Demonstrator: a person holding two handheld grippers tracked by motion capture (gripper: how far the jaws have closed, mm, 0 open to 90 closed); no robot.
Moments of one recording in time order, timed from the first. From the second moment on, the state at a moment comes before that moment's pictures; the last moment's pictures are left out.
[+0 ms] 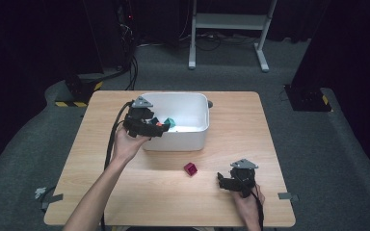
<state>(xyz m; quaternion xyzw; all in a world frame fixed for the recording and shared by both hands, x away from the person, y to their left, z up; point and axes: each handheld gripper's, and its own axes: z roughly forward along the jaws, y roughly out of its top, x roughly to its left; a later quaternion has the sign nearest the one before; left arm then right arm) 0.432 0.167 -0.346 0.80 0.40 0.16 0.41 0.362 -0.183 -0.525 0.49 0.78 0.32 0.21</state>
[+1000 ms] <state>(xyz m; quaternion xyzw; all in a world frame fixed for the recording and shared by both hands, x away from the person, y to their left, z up) 0.373 0.167 -0.389 0.81 0.38 0.13 0.42 0.362 -0.183 -0.525 0.49 0.78 0.32 0.21</state>
